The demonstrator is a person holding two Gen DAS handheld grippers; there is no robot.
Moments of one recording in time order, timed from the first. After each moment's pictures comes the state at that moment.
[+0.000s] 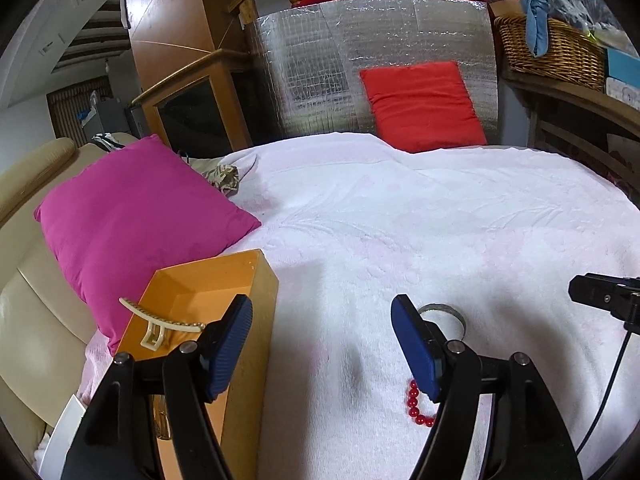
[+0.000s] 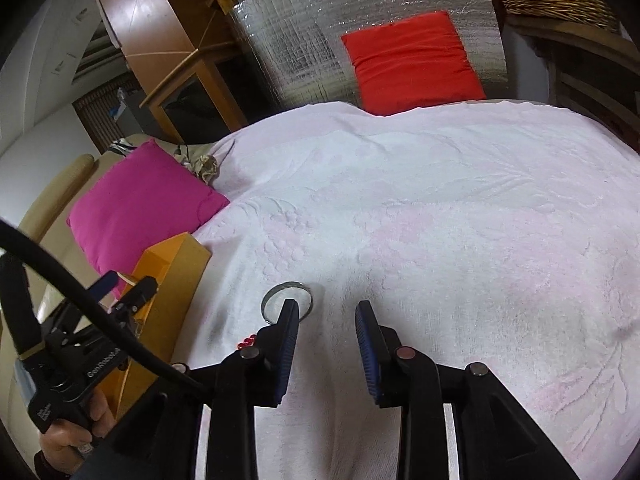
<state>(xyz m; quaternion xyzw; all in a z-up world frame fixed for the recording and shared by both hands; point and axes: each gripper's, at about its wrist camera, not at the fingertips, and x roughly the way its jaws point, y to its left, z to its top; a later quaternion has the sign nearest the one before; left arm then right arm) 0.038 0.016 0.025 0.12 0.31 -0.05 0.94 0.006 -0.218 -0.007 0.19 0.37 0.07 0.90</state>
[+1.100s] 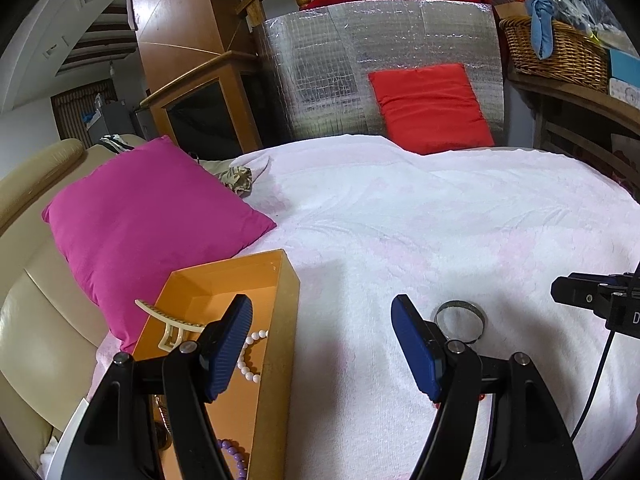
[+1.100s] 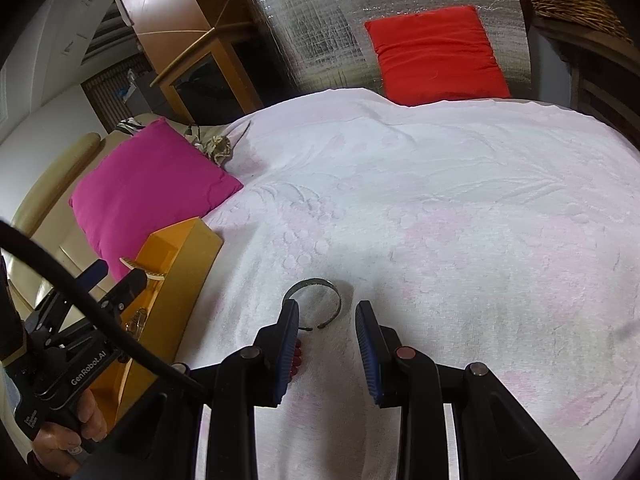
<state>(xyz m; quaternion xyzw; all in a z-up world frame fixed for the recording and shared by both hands) 0.036 0.037 0.027 0.12 0.30 -0.04 0.95 0.024 -0.186 -0.009 0.18 0.39 0.10 0.90</state>
